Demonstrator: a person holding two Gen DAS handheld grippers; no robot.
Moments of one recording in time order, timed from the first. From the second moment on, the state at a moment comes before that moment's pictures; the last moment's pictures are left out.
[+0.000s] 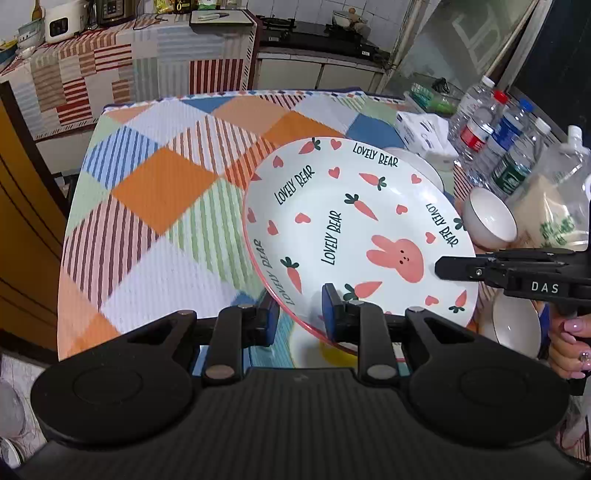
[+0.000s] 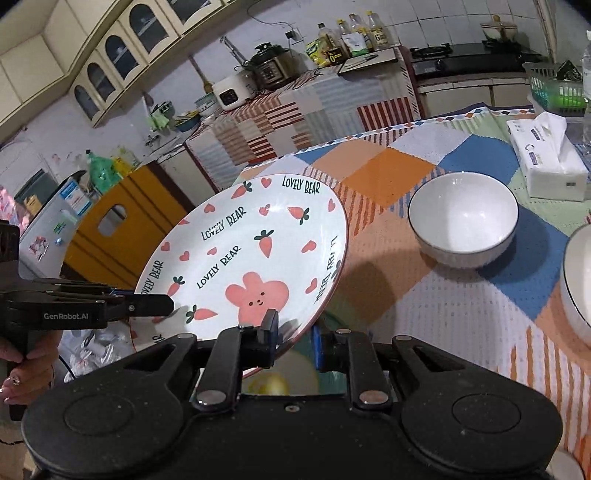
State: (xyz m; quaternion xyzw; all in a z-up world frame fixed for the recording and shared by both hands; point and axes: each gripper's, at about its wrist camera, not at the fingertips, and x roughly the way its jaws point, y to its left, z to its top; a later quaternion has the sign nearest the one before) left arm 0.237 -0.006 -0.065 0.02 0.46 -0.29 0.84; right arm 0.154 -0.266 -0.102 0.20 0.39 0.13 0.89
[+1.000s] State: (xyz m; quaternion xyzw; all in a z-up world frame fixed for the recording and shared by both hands) left arm 0.204 0.002 -0.120 0.02 0.55 -0.28 0.79; right arm 0.112 -0.243 -0.141 0.19 0.47 0.11 0.85
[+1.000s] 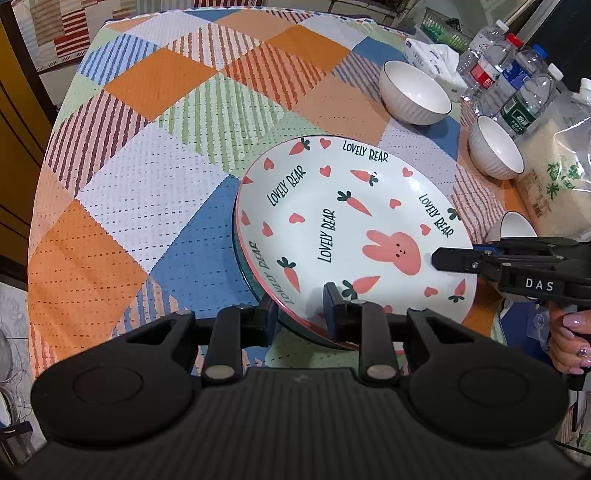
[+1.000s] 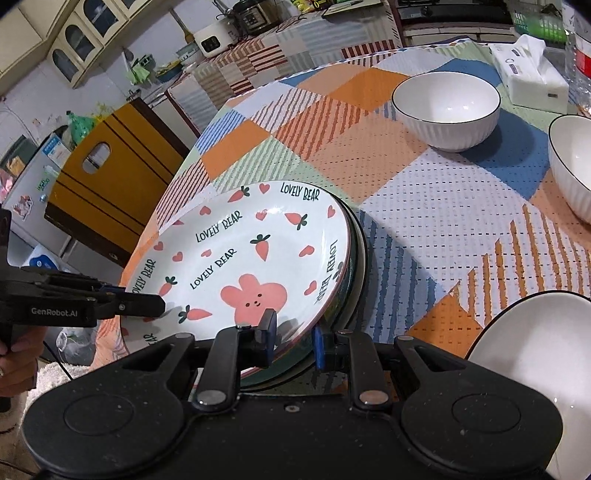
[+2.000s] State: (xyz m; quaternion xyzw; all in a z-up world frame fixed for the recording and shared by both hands) left arm 0.211 -0.010 -0.136 0.05 0.60 -0.24 0.76; right arm 0.119 -0.191 -0.131 0.04 0.54 0.03 0.84
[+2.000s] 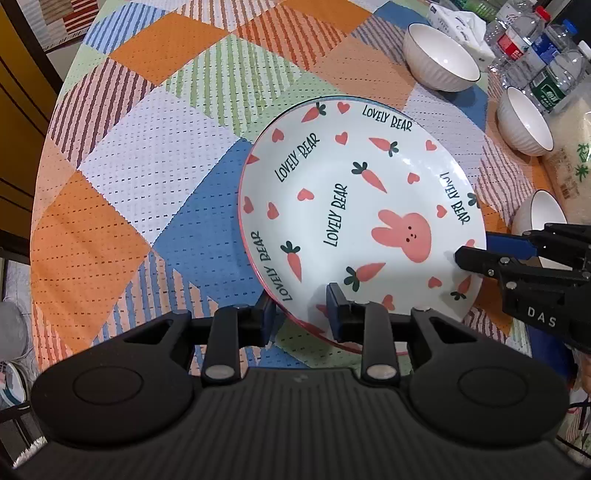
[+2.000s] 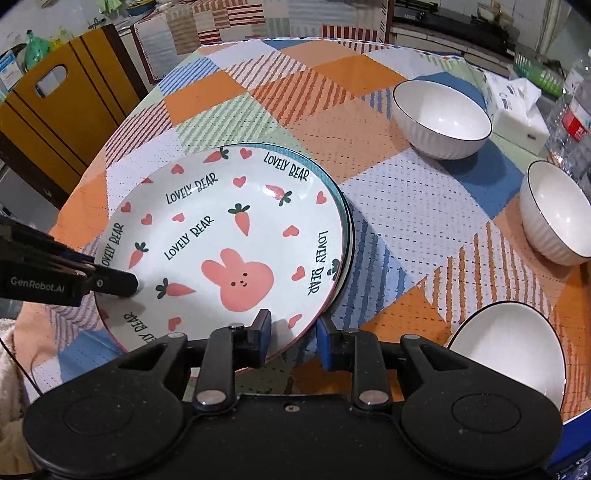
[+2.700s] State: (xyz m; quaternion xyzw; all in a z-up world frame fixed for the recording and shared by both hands) left arm 0.178 -0.030 -0.103 0.10 0.58 -0.21 0.78; right arm 0.084 -0.219 -0.100 0.03 0.46 0.02 0.89
